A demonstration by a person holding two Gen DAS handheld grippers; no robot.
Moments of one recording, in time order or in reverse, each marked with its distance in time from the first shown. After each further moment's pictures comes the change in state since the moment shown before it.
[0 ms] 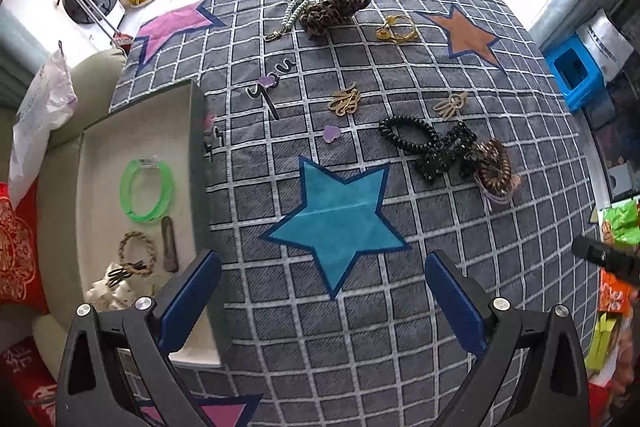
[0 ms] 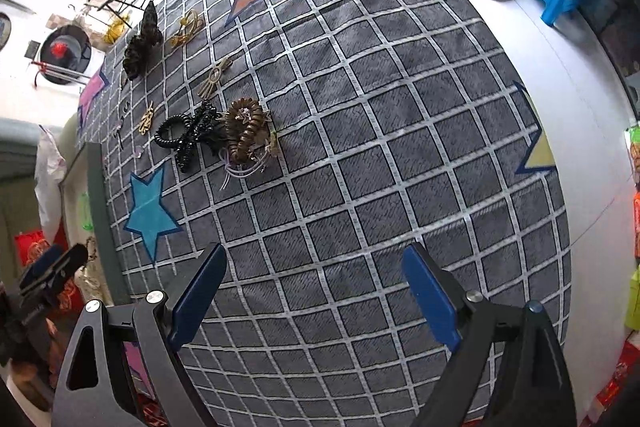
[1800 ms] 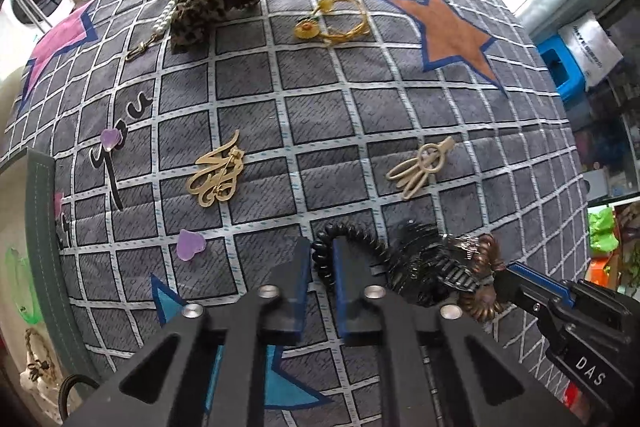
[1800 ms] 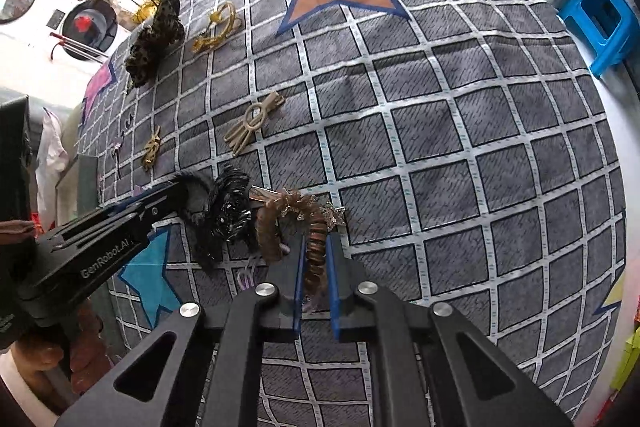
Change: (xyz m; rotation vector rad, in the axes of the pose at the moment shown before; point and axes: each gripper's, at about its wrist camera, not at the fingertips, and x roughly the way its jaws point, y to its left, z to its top) left arm 0.109 -0.072 0.084 0.033 0.038 -0.158; right arm 0.069 0.050 0.070 -0.123 -0.041 0.067
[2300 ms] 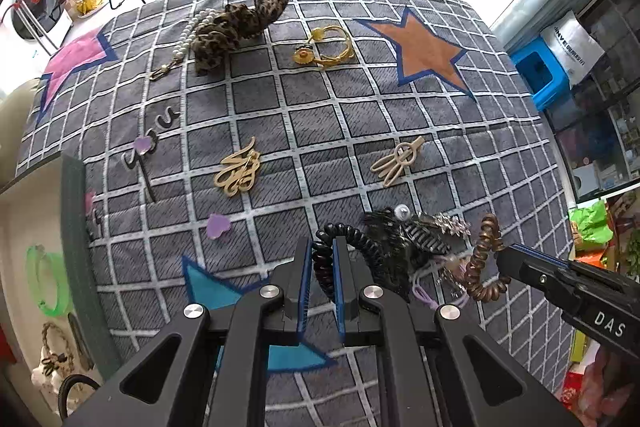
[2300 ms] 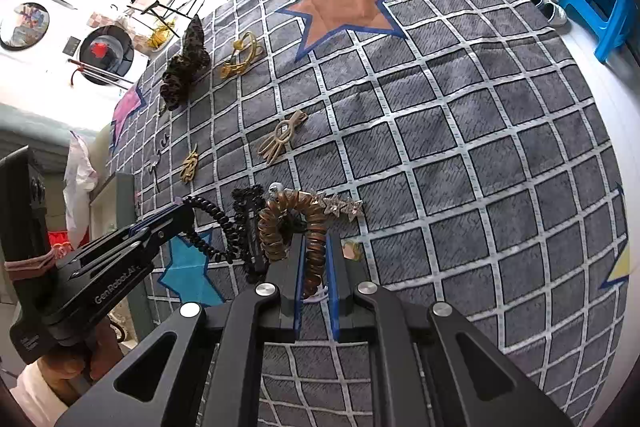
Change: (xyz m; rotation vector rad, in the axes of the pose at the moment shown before) left arm -0.049 0.011 -0.020 0.033 -0.055 -0.023; right arm -0.038 -0.001 -0.011 0.055 -0.045 0.087
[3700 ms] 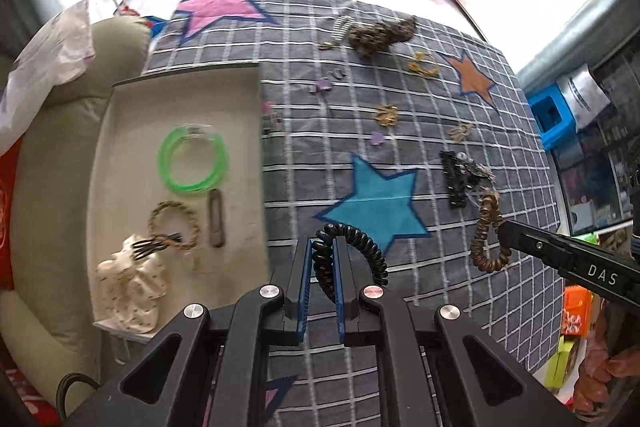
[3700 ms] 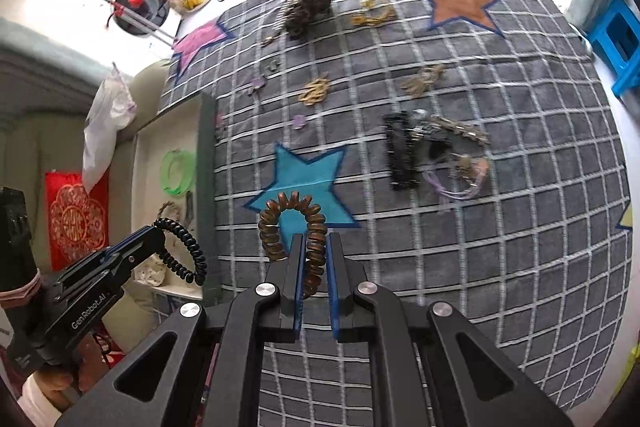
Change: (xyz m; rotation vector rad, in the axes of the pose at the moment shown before) left arm -0.125 0.131 -0.111 -0.176 -0.066 0.022; right arm -0.019 0.143 -0.076 -0.167 0.055 -0.006
